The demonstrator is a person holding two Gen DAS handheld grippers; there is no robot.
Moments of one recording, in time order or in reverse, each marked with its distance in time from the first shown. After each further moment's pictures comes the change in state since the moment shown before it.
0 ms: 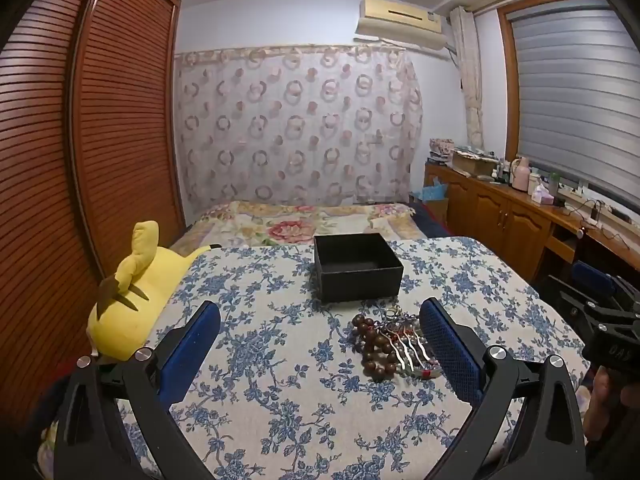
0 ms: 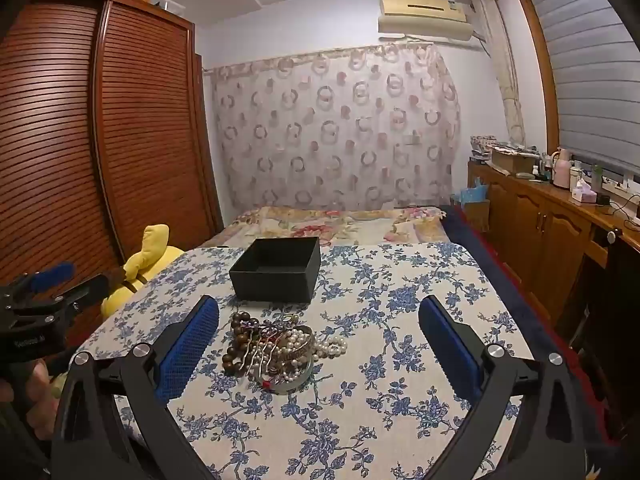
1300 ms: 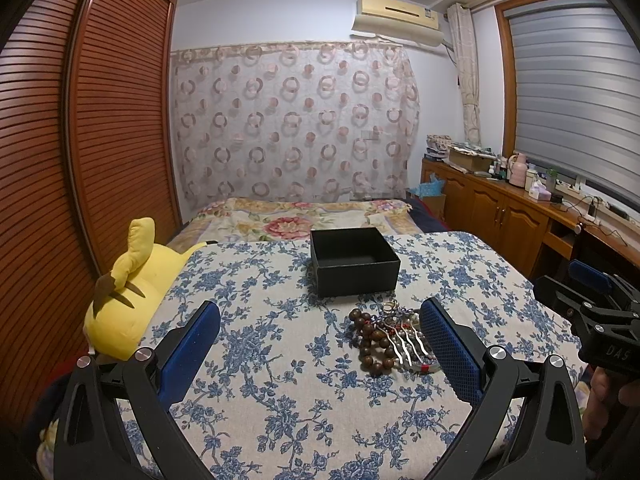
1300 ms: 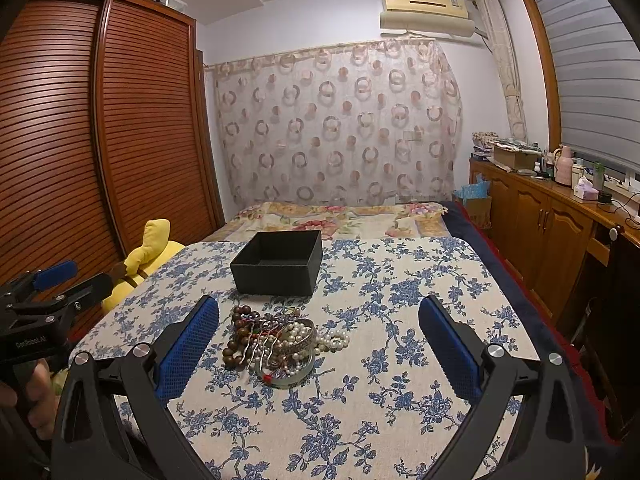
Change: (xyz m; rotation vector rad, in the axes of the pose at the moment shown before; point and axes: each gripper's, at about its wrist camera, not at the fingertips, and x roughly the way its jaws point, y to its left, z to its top) left arm 0.002 -0.009 -0.013 0.000 -0.002 -0.004; right arm 0.005 0.003 -0.007 -0.002 0.002 0.000
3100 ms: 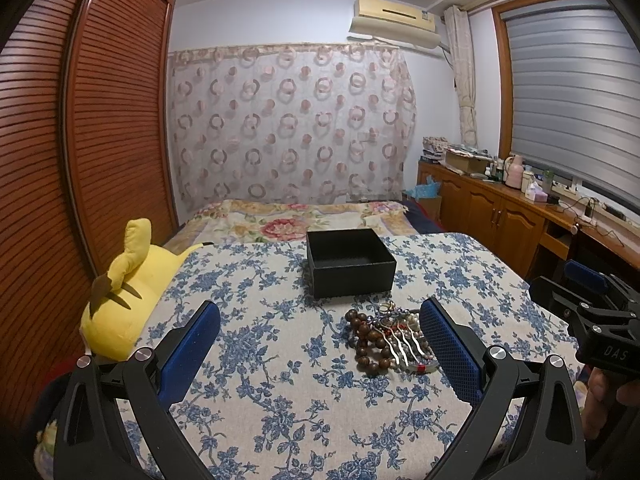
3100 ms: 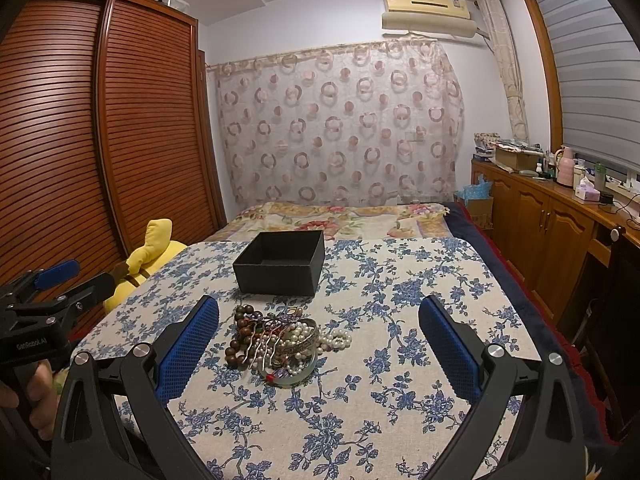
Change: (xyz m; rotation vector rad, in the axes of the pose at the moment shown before) left arm 0.003 0.002 0.008 -0.008 0.011 -0.023; right arm 0.000 -0.003 -0.002 0.001 0.008 0.007
